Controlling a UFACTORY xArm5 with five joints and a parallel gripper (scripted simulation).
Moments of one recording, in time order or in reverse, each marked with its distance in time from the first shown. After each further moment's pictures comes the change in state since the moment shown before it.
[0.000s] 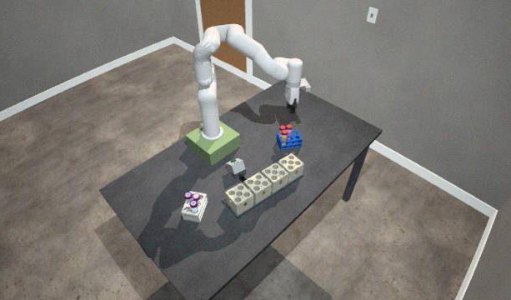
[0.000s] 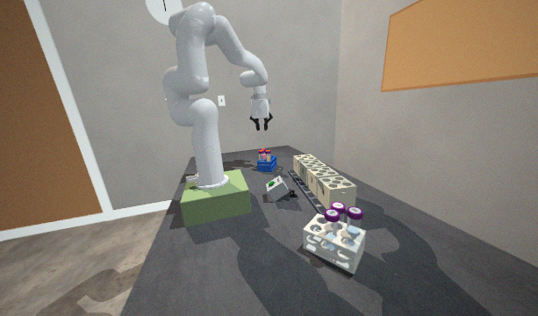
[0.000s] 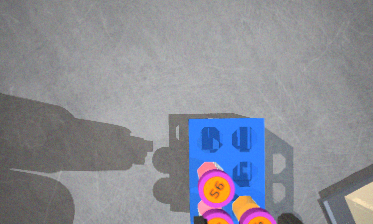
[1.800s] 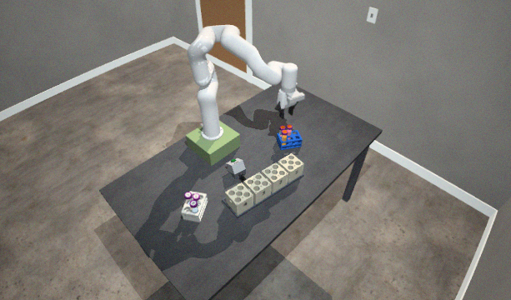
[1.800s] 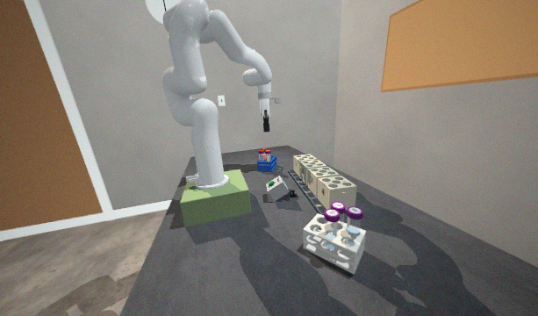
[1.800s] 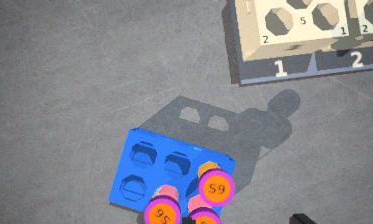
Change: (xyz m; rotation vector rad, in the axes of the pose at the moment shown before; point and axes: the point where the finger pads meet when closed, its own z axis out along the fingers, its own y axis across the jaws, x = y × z) arm -0.040 0.040 0.000 0.001 0.000 1.260
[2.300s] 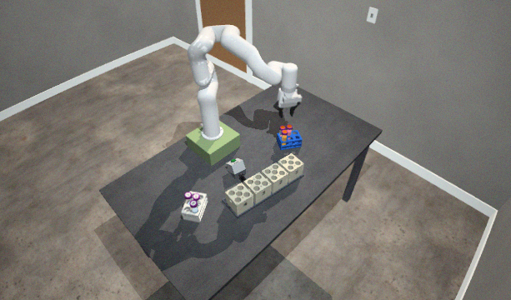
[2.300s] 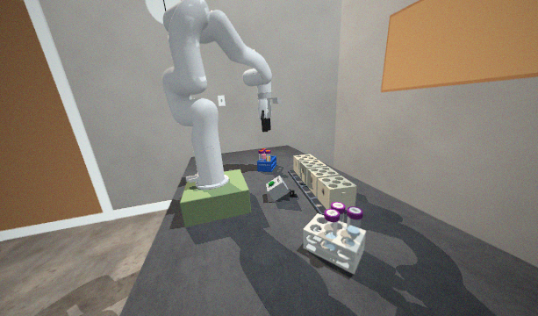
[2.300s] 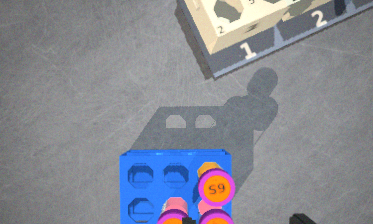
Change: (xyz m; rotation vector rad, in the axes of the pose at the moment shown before) arm 0.000 0.000 0.000 0.000 0.000 0.305
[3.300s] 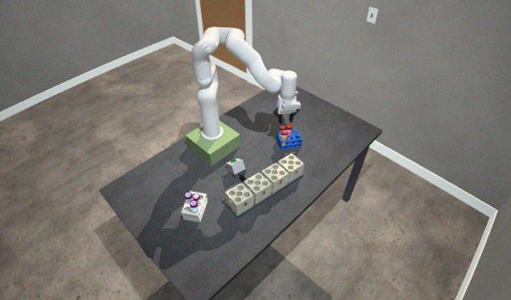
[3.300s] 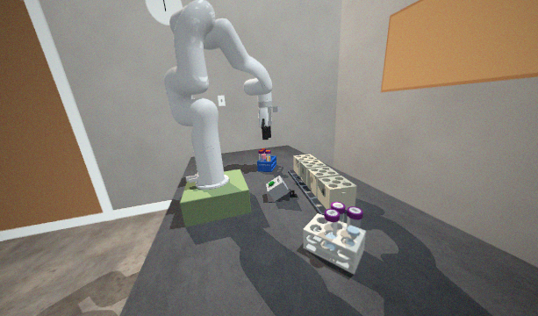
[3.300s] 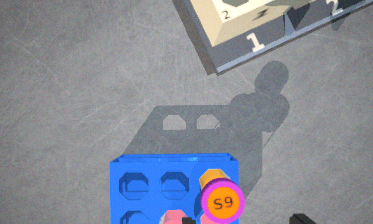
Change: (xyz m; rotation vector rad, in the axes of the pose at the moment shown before) arm 0.000 0.000 0.043 0.000 0.000 0.006
